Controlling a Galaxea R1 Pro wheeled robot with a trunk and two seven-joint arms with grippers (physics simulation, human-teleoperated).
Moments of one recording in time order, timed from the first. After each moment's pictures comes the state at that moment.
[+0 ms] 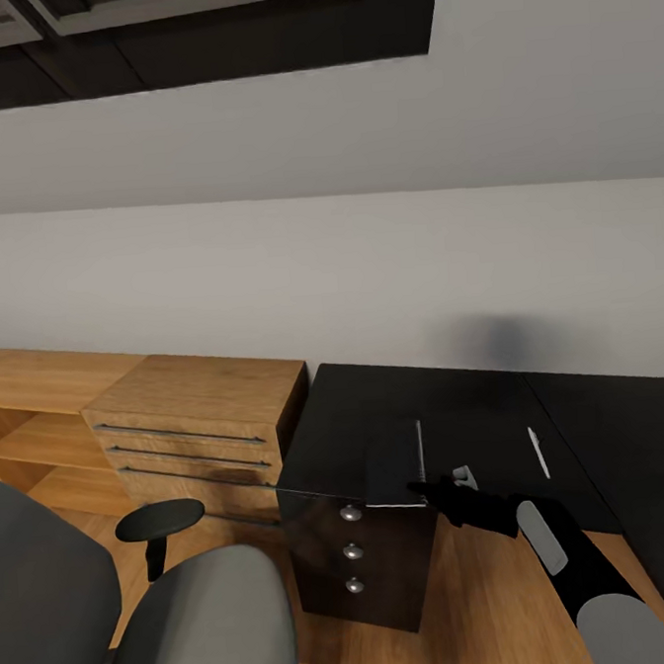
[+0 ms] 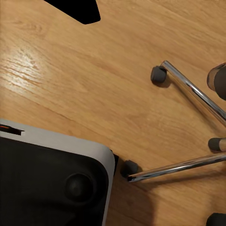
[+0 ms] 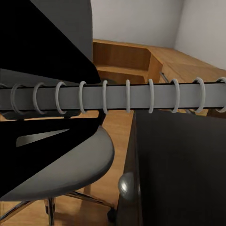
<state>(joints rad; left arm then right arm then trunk) 0.11 0.11 0.21 -0.02 0.11 -0.68 -0.07 -0.57 -0.09 -0.14 -0.78 -0.55 0.87 0.70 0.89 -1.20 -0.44</state>
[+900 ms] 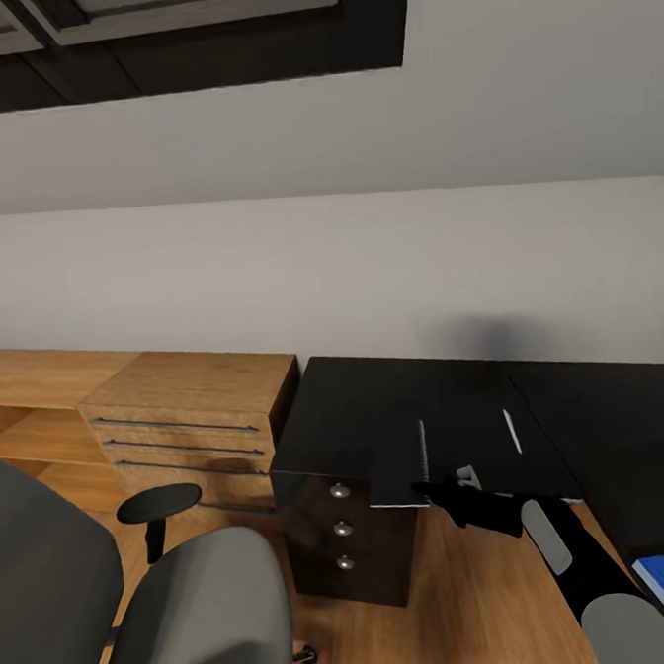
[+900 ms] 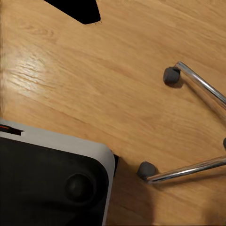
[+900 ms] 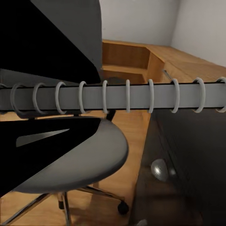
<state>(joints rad) 0.11 0.11 0.21 -0.02 0.11 -0.68 -0.07 -0.57 -0.11 -0.15 -0.78 -0.56 0.88 0.70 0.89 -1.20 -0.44</state>
